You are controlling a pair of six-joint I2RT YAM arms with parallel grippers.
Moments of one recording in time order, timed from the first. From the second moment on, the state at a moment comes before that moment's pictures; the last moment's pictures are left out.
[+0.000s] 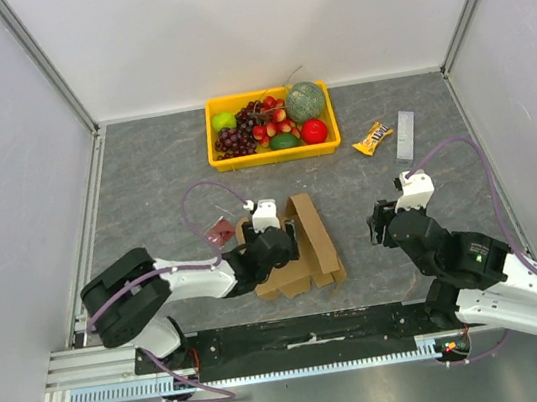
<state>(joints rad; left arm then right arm) -1.06 1.59 0.60 0.29 -0.58 -0.68 0.98 0.58 0.66 -0.72 0.73 0.63</state>
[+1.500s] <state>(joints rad) -1.23 1.62 0.56 0.45 -0.23 -0.61 0.98 0.58 0.65 -0.70 0.71 0.62</state>
